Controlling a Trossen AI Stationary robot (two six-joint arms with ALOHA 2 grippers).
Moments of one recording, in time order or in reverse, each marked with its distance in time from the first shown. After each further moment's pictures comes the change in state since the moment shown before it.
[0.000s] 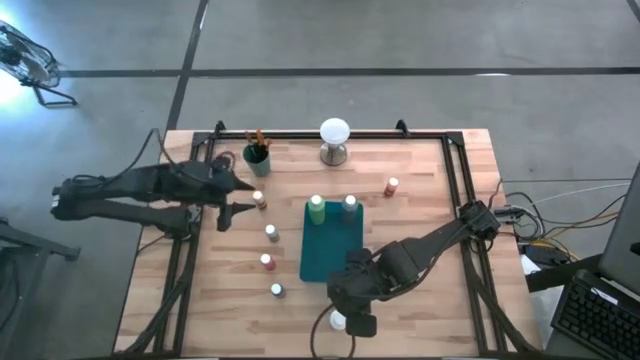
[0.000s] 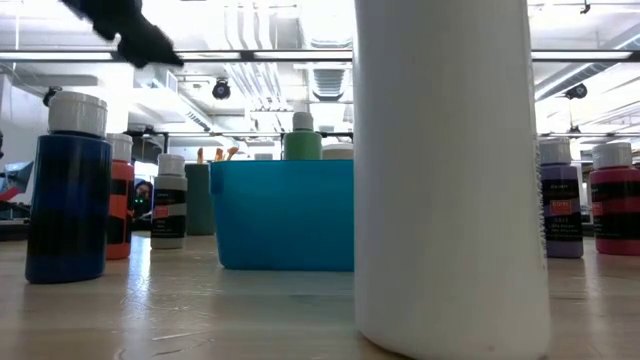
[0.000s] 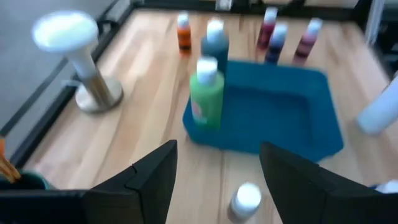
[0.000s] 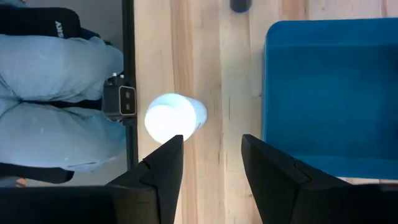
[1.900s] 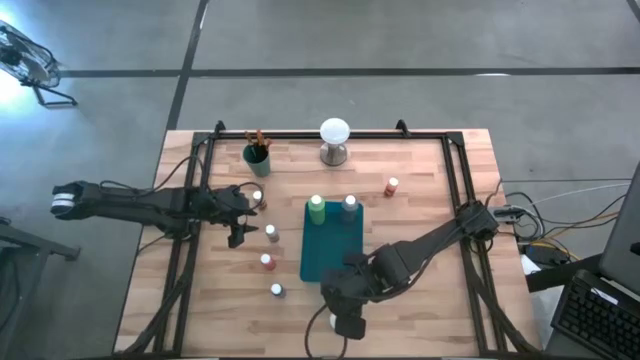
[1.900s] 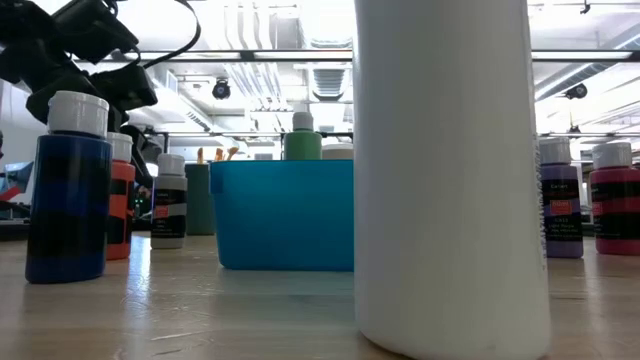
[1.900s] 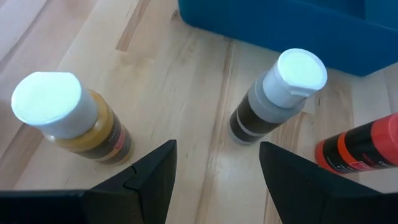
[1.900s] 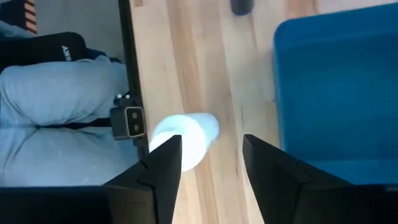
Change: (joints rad) left arm 0.000 0.024 -0.466 0.241 0.053 -0.153; right arm -0.018 0.008 -0.068 0.112 -0.006 0.113
